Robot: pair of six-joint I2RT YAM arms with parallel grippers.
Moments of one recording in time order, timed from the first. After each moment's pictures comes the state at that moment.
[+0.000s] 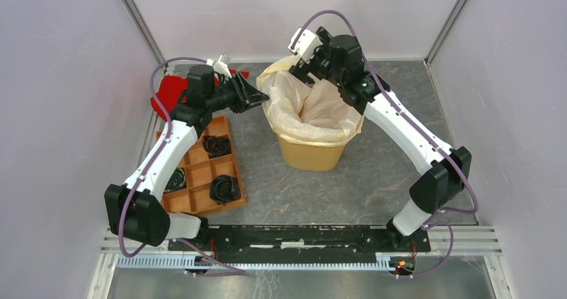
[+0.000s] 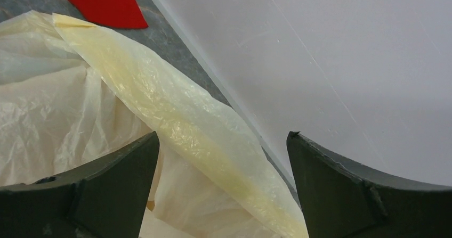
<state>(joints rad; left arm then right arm) -0.26 1.34 1.19 -0.27 0.55 -0.76 0.56 1.64 1.67 -0.24 -0.02 -0.60</state>
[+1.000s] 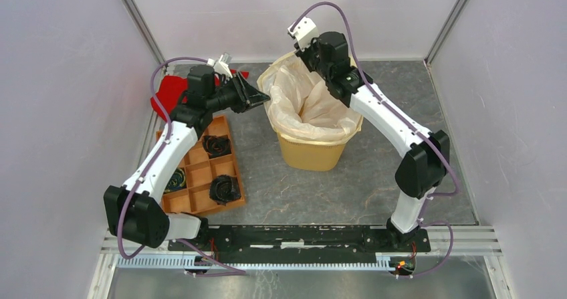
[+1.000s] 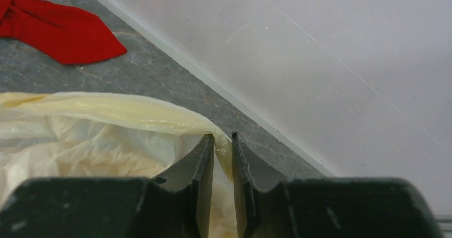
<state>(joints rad) -0.27 1.32 1.18 -0.25 0.56 -0.78 0.57 1.78 1.73 -0.12 0.14 -0.40</state>
